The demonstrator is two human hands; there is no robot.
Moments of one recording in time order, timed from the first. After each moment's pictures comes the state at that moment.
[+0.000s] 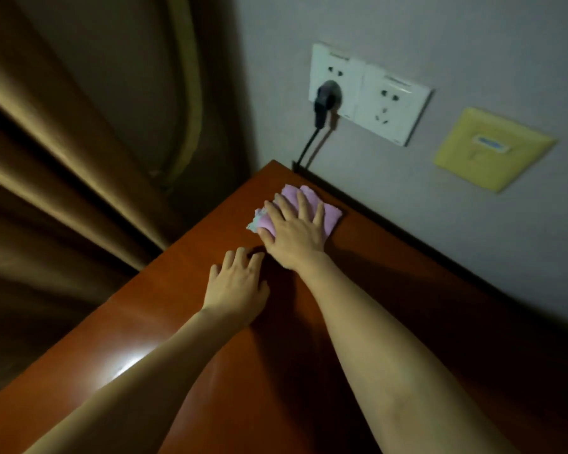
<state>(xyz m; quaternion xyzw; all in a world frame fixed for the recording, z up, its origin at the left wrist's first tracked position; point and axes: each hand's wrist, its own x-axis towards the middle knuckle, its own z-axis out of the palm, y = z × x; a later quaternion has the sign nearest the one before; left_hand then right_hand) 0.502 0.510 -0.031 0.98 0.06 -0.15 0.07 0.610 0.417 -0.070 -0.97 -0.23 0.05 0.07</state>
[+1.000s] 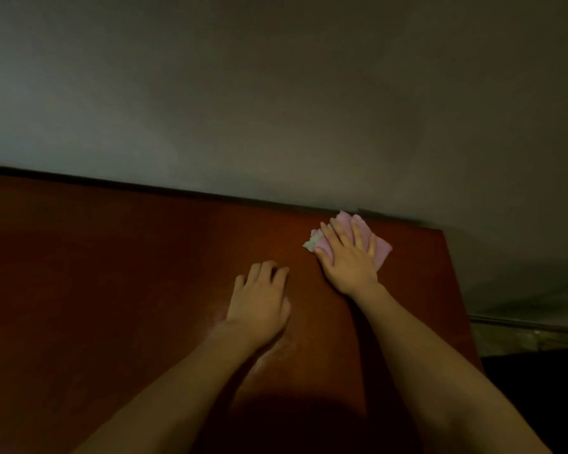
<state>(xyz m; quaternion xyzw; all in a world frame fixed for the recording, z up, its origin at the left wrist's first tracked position) 0.230 -0.039 -0.030 0.92 -0.33 -0.16 0.10 0.215 -0.238 -0.071 -0.98 0.19 0.07 0.08</state>
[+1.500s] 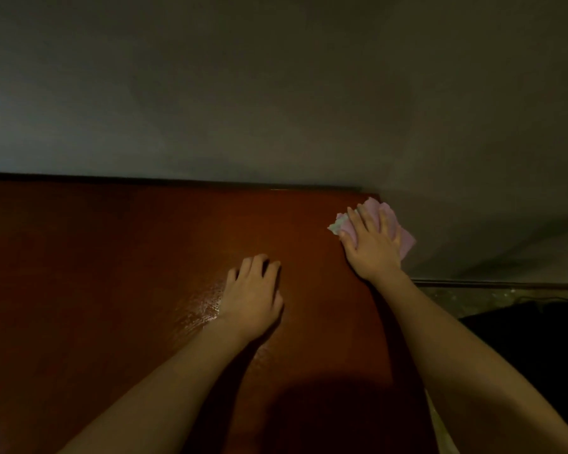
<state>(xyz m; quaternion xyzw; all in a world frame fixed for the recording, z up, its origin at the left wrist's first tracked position) 0.158 -0.130 -0.043 0.91 -0.36 -0.17 0.06 0.110 -0.365 -0.072 -0.95 0.27 0.05 0.11</state>
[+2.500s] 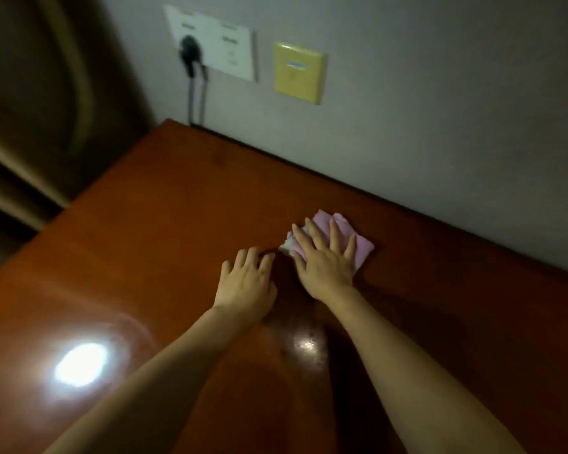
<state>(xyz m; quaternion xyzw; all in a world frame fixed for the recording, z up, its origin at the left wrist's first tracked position) 0.357 0.360 -0.030 0.98 -0.12 -0.14 0.06 0.387 0.206 -0.067 -0.99 -0.03 0.10 0.06</state>
